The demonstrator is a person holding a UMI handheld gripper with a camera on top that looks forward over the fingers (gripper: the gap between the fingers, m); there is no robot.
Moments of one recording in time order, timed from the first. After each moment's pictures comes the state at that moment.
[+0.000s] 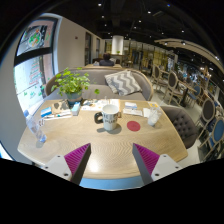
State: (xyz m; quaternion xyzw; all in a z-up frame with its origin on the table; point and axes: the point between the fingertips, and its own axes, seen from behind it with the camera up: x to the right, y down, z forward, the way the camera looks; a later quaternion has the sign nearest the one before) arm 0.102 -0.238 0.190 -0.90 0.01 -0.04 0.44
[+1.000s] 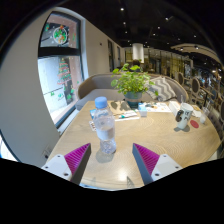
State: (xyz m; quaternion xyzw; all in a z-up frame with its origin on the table) arm -0.282 -0.203 0.116 -0.87 -0.04 0.06 0.49
